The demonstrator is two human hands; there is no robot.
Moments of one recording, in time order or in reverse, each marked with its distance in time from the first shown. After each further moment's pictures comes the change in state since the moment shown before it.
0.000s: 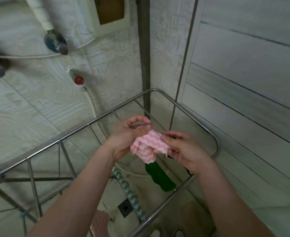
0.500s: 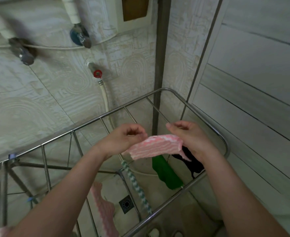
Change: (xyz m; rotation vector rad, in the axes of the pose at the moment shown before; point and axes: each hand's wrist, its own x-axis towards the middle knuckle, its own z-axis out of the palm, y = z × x) left_hand -0.043 0.001 -0.046 0.687 -0.005 0.090; right_hand 0.007 -0.012 0.023 -0.508 0.077 -0.115
